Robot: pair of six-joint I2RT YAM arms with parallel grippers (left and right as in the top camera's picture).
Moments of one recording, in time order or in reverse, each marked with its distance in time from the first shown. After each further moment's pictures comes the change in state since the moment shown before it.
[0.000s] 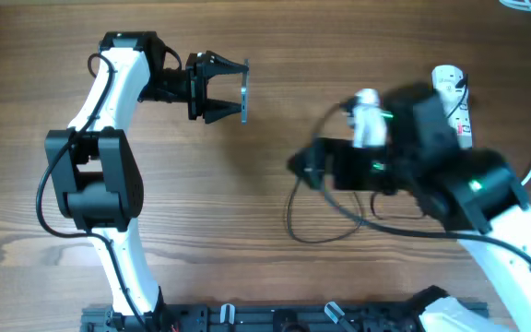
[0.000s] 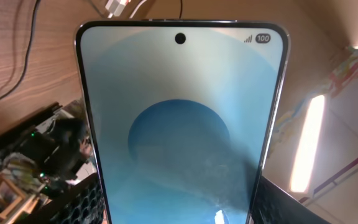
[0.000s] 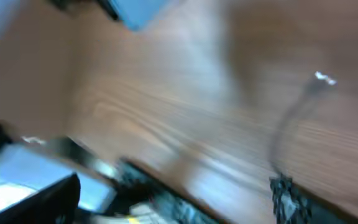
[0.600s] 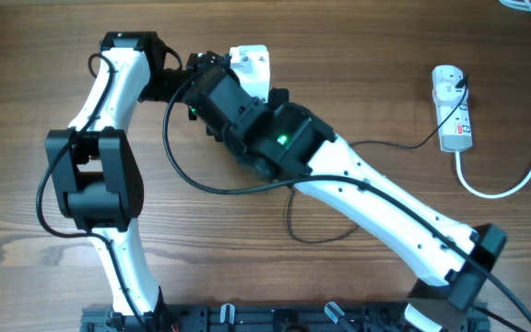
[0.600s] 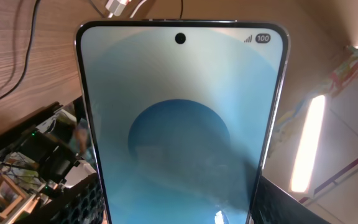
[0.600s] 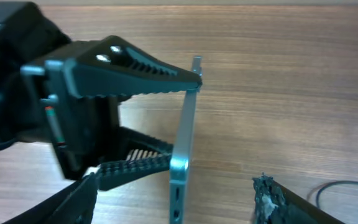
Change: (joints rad) left arm -0.002 0.000 0.000 -0.002 0.000 0.002; right arm 0.420 0.594 0.505 0.072 0.935 0.121
